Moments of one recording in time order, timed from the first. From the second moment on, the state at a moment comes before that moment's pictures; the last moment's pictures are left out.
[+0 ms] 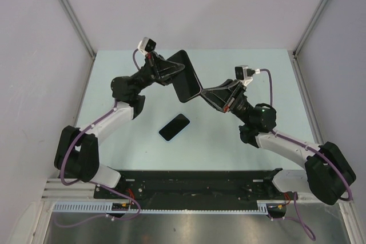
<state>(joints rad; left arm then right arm) -0.41 1.47 0.97 1.28 0.78 -1.98 0.68 1.26 0.65 1.44 -0.39 1.51</state>
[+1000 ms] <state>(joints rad) -0.45 1.39 1.00 1.27 0.73 -1.98 0.71 1.31 0.72 1.52 -0.44 1.49</state>
